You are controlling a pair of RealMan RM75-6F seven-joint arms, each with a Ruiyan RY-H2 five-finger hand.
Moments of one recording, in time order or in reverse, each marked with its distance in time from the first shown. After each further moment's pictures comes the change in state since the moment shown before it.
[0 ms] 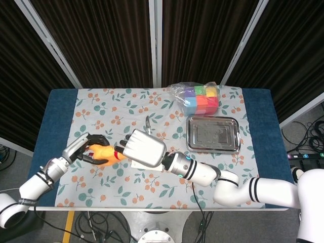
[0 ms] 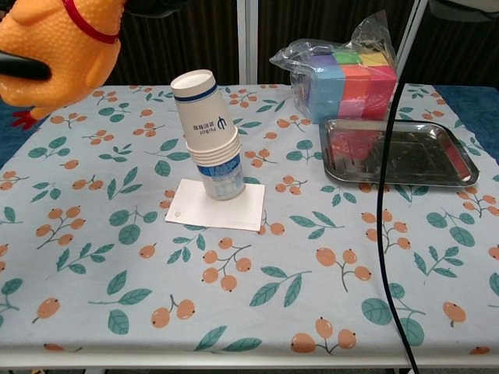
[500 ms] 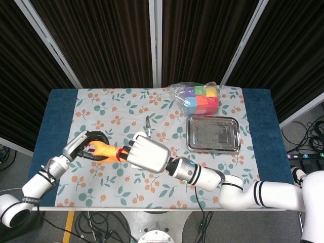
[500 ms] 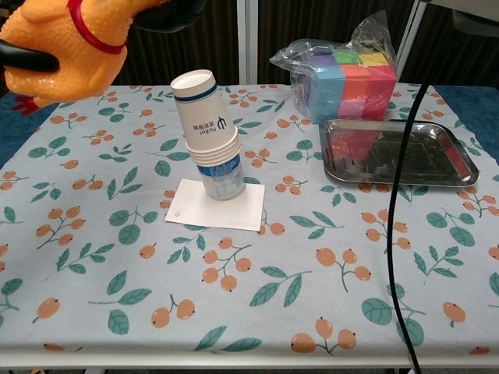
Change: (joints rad) left arm 0.029 -0.017 -0.046 -0.017 -0.066 -0.012 0.064; right arm -0.037 0.017 -0.027 -0.034 -0.027 0.029 -0.012
